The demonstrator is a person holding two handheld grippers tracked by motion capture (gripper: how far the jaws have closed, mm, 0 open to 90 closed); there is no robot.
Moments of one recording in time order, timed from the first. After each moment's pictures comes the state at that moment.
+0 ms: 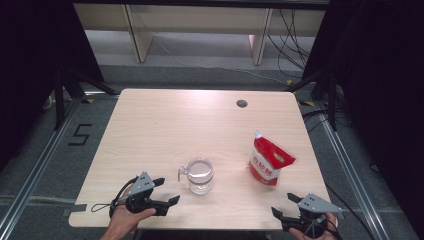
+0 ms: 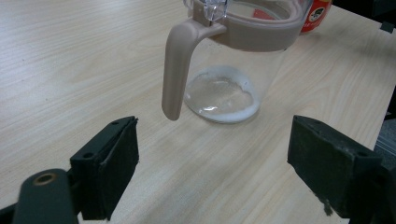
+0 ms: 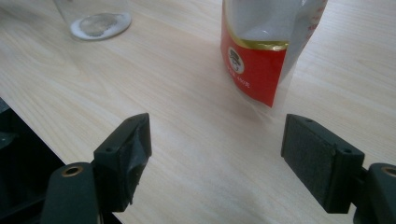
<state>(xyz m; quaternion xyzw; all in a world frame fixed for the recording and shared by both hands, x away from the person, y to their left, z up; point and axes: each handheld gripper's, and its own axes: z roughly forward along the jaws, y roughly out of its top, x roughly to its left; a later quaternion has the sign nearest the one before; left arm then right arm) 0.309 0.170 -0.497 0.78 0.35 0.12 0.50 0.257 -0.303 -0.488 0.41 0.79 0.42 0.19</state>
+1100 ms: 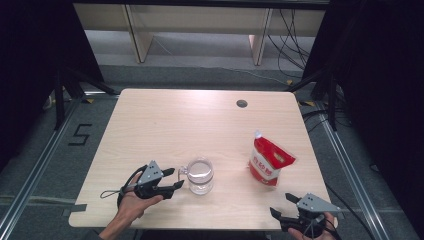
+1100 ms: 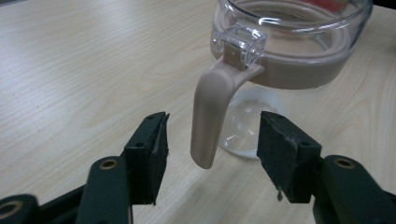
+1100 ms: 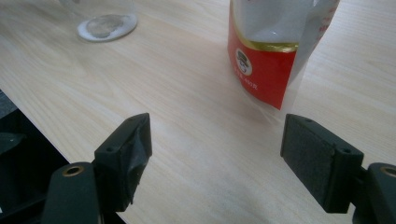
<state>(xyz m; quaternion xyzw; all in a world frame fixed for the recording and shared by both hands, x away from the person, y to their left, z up) 0.343 0.155 -0.495 0.80 0.31 0.16 0.49 0.257 -0.300 -0.488 0.41 0.79 0.42 0.18</state>
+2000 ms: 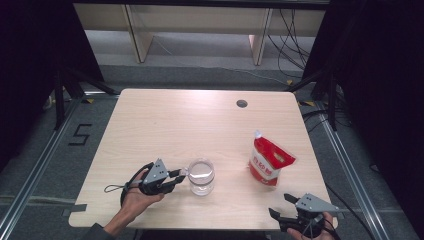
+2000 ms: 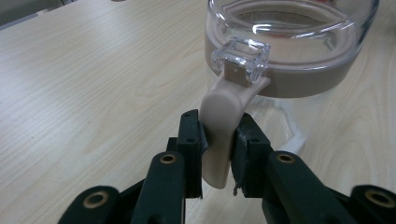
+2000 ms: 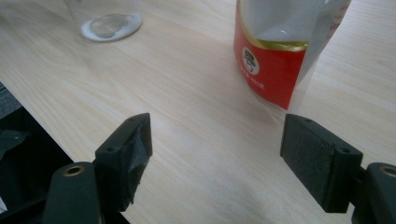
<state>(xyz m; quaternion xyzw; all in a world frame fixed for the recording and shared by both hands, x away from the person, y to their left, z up) 0.349 0.145 -0.492 0.82 0.25 0.17 0.48 0.260 -0.299 -0.490 0.39 0.80 0.42 0.19</state>
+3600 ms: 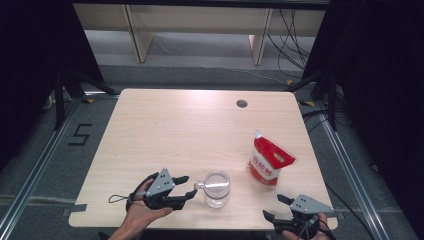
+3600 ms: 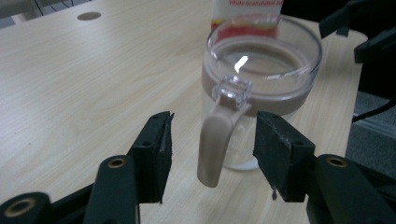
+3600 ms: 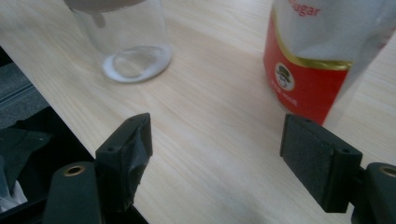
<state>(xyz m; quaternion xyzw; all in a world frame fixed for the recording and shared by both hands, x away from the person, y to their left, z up) 0.307 0.123 -0.462 0.80 0.27 0.13 0.53 0.257 -0.283 -0.487 0.37 0.80 0.44 0.15</state>
